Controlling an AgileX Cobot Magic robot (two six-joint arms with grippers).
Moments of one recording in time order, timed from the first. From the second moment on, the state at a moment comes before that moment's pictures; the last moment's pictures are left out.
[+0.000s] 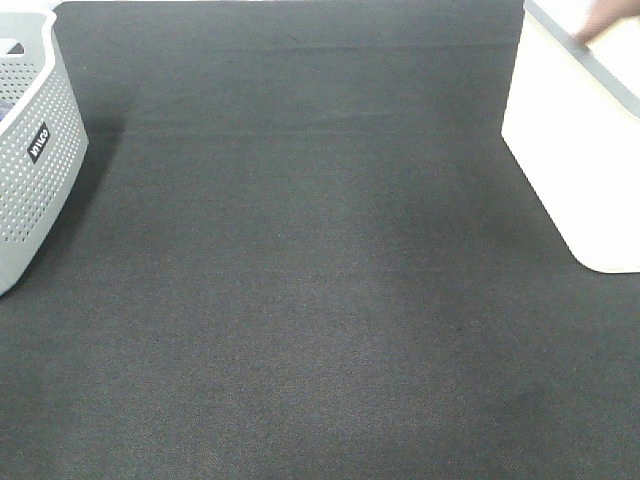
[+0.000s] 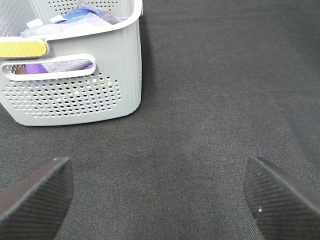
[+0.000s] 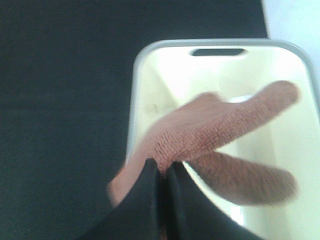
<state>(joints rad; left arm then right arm) -0.01 0.00 -0.50 -0.08 1.06 0.05 -0.13 1.85 -2.22 0.17 1.22 -0.16</state>
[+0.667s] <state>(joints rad) -0.01 0.00 -0.50 -0.08 1.06 0.05 -0.25 2.02 -2.12 0.26 1.22 -0.13</state>
